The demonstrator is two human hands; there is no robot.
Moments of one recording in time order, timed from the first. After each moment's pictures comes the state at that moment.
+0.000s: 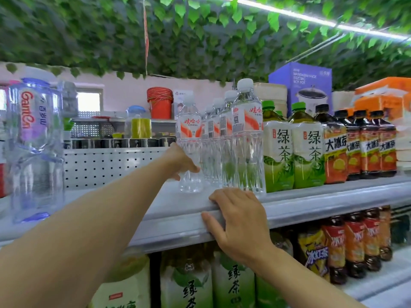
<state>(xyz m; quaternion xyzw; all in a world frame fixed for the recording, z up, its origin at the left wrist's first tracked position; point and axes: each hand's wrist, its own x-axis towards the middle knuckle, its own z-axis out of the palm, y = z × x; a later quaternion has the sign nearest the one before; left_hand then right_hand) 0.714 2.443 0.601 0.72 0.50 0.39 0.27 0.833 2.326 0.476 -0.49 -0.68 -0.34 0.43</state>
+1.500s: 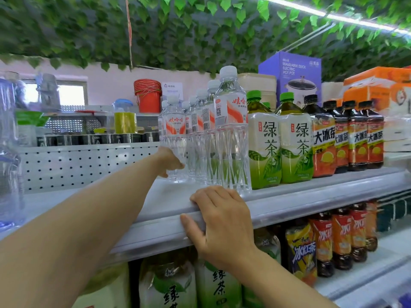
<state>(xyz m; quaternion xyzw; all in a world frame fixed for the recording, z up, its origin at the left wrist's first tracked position) 0.746 2.503 0.592 0.72 0.58 0.32 0.21 0.834 2.330 0.473 -0.47 -0.67 -0.36 0.45</state>
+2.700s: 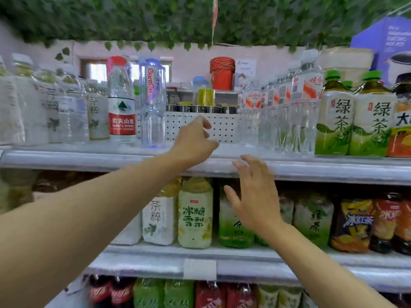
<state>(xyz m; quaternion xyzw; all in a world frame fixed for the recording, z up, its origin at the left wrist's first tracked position) 0.611 2.278 0.546 0.72 0.50 0.47 0.06 0.763 2.270 0.442 -0.49 -0.72 -0.27 0.42</state>
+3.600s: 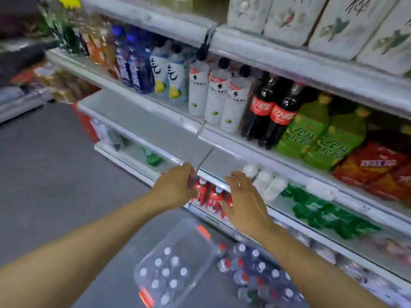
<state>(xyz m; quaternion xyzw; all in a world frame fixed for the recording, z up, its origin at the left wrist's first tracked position) 0.283 2.048 0.110 0.53 0.79 0.17 0.26 0.466 2.110 0.080 -0.39 -0.91 0.13 0.11</state>
